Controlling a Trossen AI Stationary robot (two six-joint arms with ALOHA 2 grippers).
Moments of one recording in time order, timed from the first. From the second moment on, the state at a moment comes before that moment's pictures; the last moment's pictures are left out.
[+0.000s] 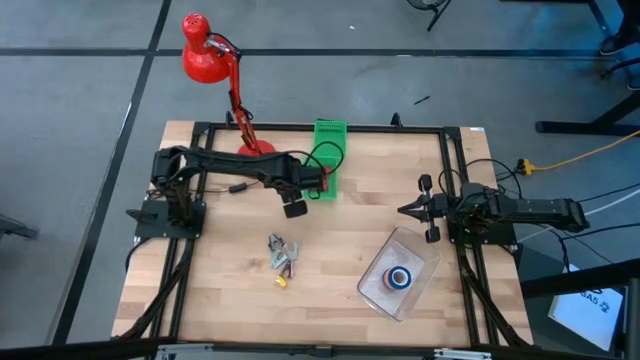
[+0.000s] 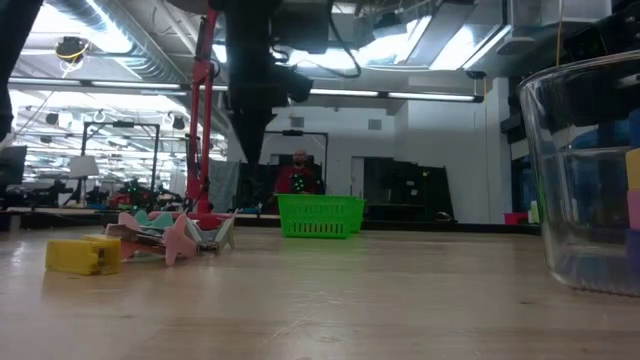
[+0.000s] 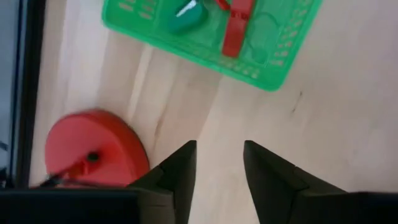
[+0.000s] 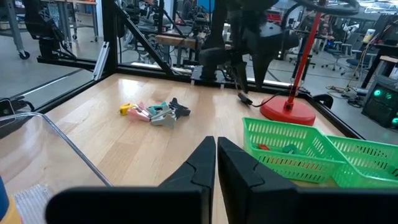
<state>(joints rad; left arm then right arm) 0.11 1.81 1.45 -1.10 -0.32 -0.24 -0.02 0.11 0.02 0.02 -0.10 -0.11</state>
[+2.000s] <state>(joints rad) 0.19 2.03 1.49 -0.74 -0.14 0.09 -0.02 0.11 0.02 0.02 -0.10 -0.11</state>
